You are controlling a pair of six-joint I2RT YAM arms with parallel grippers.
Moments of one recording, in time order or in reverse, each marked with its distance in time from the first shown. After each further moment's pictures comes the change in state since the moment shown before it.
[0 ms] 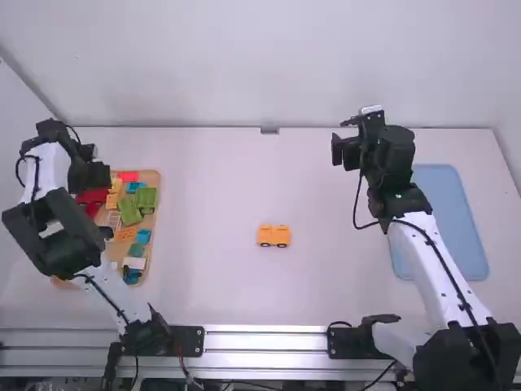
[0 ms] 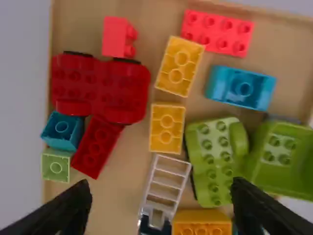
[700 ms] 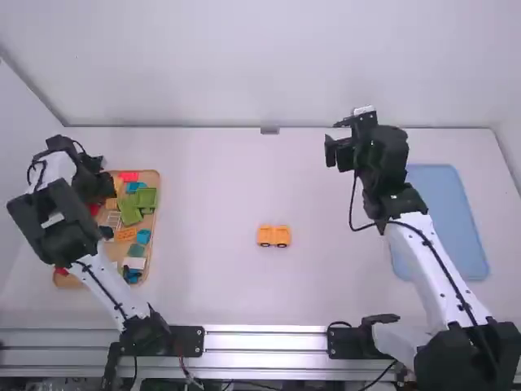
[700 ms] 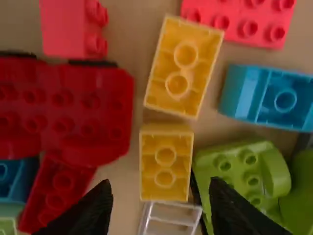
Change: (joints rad) left arm 0.015 0.129 -0.033 0.135 0.087 0.046; right arm 0.036 0.000 0.000 0.000 0.003 -0.002
